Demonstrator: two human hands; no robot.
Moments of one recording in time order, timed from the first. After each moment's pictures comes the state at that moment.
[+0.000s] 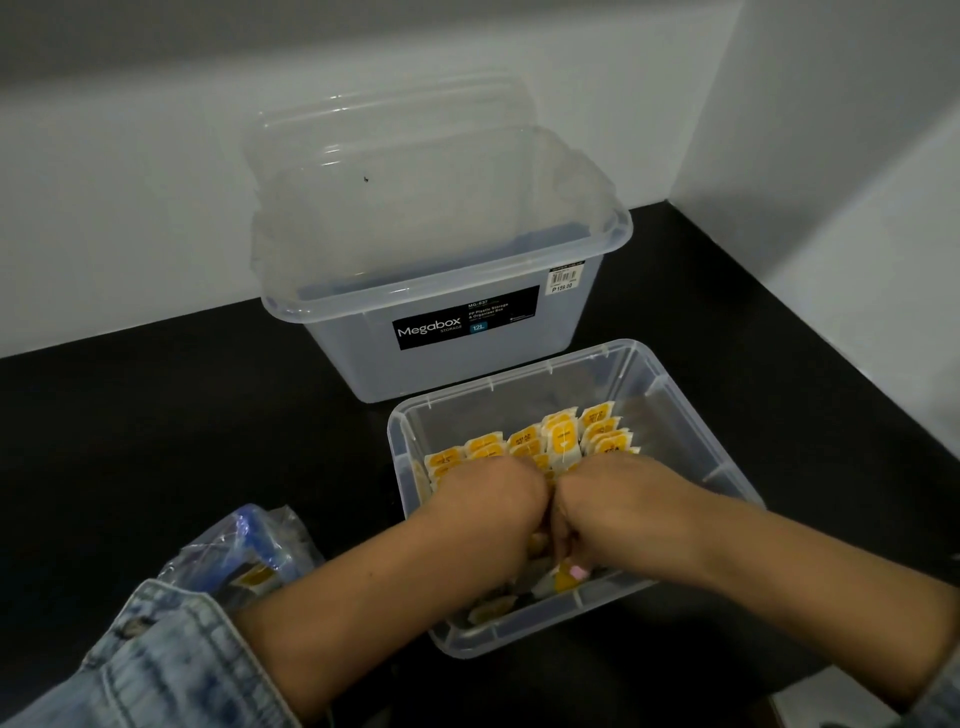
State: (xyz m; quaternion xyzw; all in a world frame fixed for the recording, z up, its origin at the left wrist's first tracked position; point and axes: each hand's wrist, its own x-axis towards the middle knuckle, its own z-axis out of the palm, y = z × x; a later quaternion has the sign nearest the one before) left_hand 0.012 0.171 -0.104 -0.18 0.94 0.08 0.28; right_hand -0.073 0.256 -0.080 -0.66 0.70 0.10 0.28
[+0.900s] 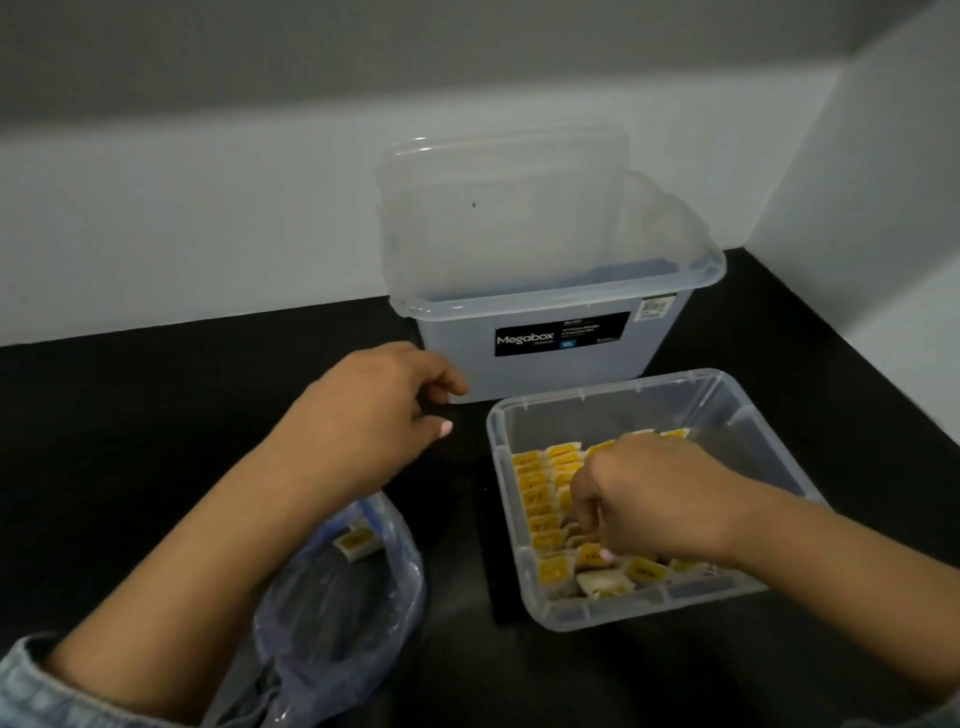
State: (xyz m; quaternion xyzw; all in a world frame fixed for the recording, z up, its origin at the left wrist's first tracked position) left_hand 0.131 0.091 -0.028 -0.35 0.92 0.20 -0.02; right_hand -0.045 0.232 -0.063 -0.69 0.70 0.08 0.17
